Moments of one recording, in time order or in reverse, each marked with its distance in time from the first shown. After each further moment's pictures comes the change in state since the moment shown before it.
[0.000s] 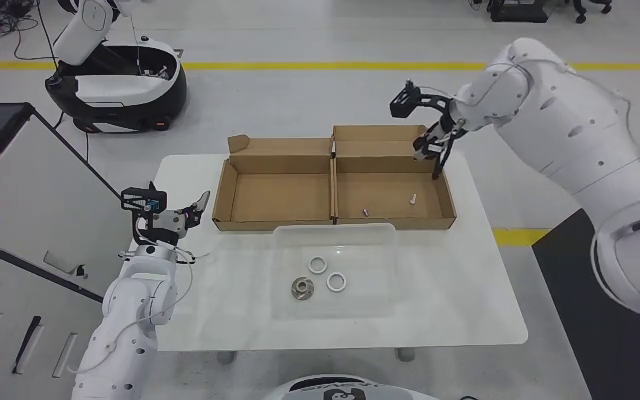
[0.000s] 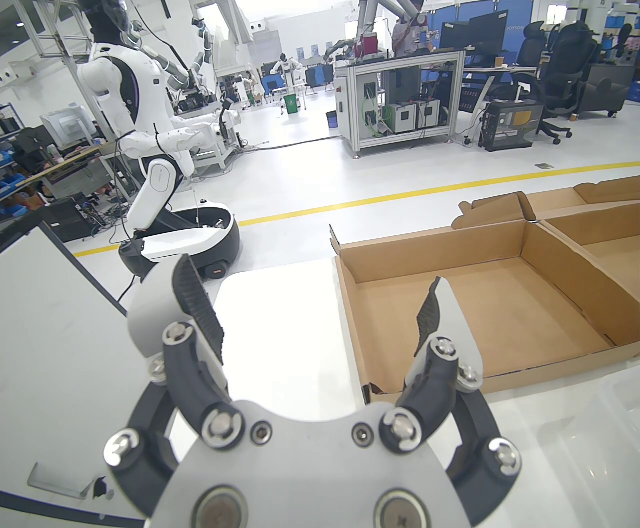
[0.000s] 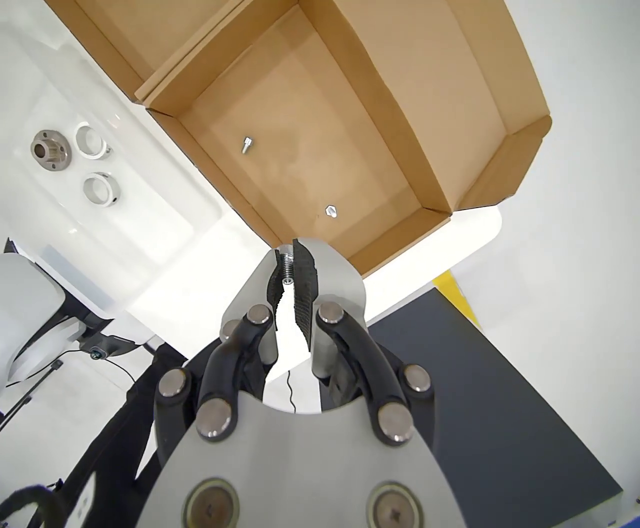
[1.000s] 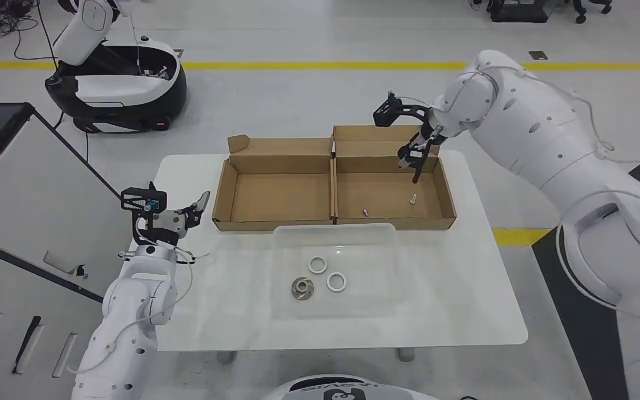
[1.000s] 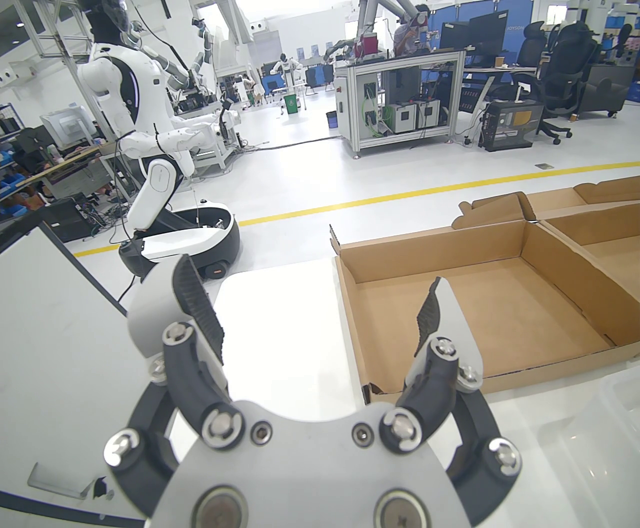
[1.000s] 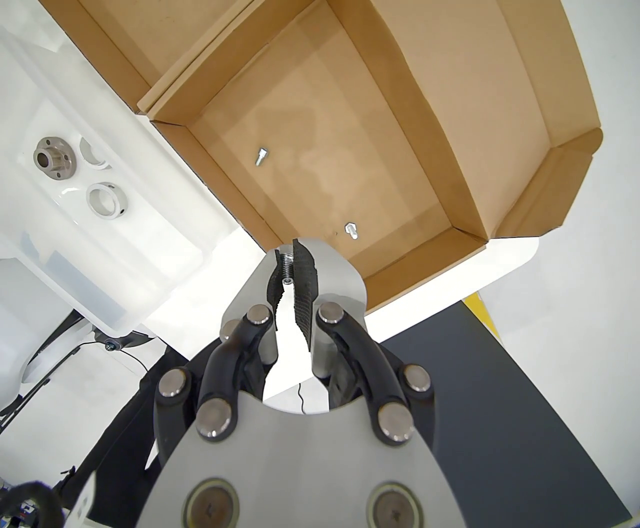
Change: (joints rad) left arm 0.000 0.000 0.000 0.000 0.000 0.000 0.000; right arm 0.011 -0.115 -0.089 0.170 0.054 -0.035 -0.035
